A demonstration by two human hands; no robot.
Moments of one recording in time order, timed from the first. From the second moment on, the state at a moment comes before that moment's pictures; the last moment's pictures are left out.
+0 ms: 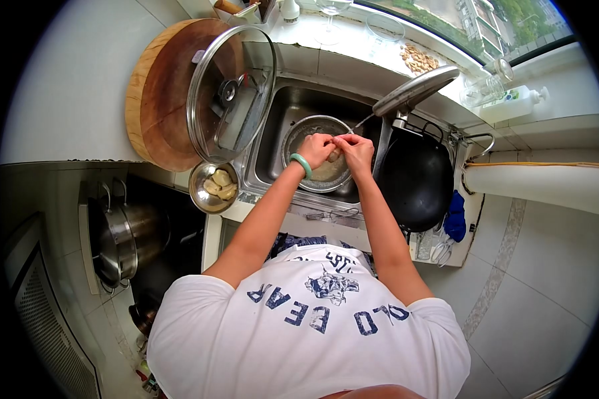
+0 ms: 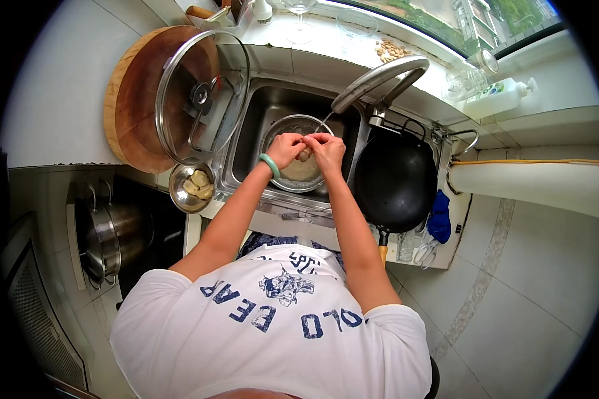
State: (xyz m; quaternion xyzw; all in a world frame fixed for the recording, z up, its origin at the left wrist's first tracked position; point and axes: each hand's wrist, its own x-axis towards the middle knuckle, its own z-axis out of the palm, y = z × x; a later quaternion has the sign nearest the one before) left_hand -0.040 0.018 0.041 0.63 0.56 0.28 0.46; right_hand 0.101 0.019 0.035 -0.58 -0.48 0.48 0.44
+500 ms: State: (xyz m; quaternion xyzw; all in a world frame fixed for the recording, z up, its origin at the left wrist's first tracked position) left_hand -0.041 0.017 0.033 0.53 0.51 0.39 0.55; right_hand 0.100 0.014 0.030 -0.55 -0.38 0.58 0.47
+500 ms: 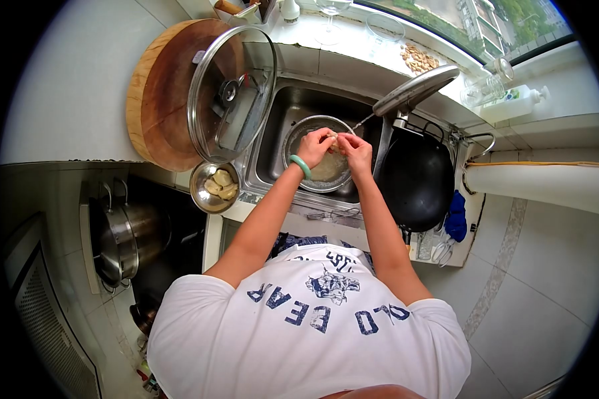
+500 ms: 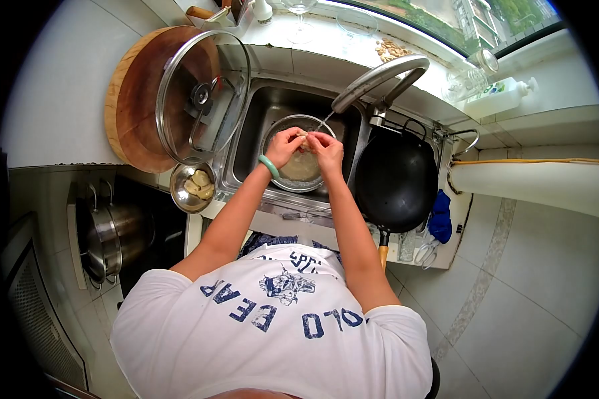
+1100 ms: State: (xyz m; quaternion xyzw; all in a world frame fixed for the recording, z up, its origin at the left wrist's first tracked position) left_hand -0.040 0.010 0.022 0.43 0.47 0.47 0.61; right_hand 0.098 0.016 0.027 -0.49 -0.30 0.63 0.52
